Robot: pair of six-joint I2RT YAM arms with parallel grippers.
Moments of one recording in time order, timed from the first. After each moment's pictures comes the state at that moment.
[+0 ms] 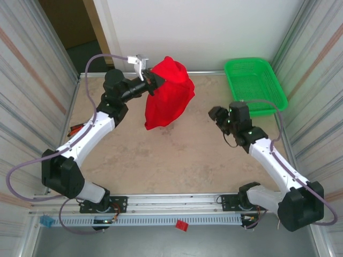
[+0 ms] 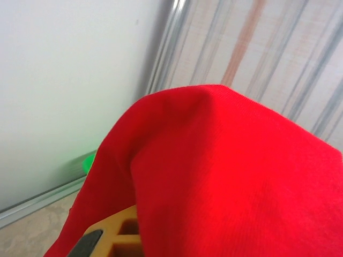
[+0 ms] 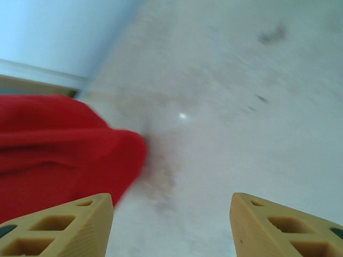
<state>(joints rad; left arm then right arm) -0.44 1.45 1.23 0.40 0.61 -0.38 0.33 1.09 0.87 -0.33 -0.08 1.01</state>
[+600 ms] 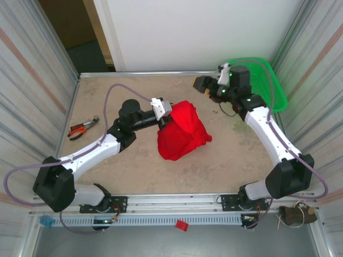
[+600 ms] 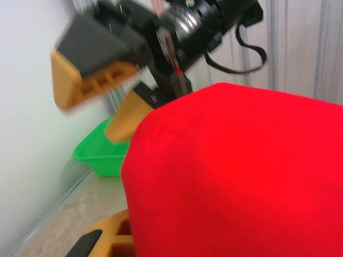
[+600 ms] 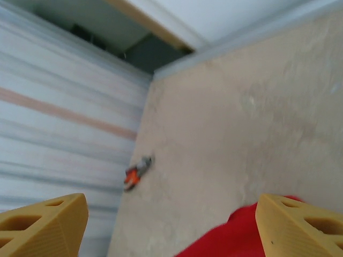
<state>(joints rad) -0.66 1.32 0.89 0.42 0.53 0.29 0.31 1.42 1.30 -0.35 -0.52 0.75</state>
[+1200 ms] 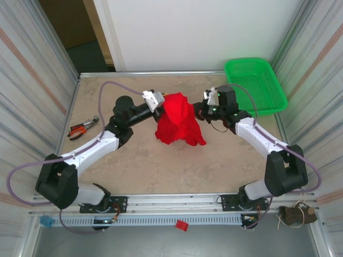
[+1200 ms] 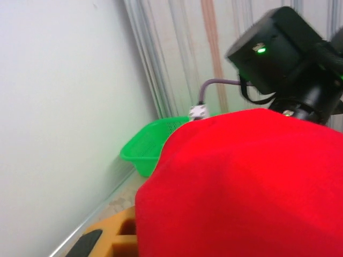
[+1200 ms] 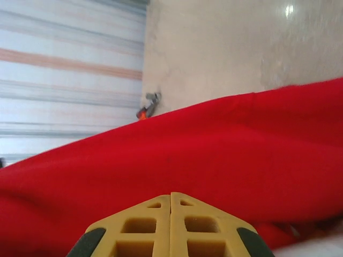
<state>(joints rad) -0.54 1.36 0.89 0.56 0.50 0.21 0.33 1.42 1.00 -0.09 -0.69 0.91</state>
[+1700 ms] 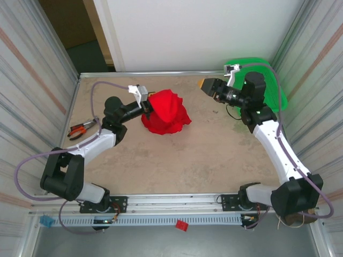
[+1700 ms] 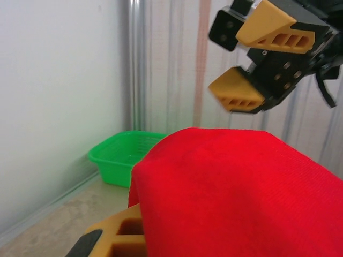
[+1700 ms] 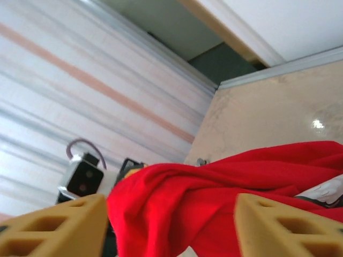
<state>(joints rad) -0.39 1.43 0.82 0.83 0.75 -0.16 0.25 1.24 1.18 -0.10 -0.73 0.81</state>
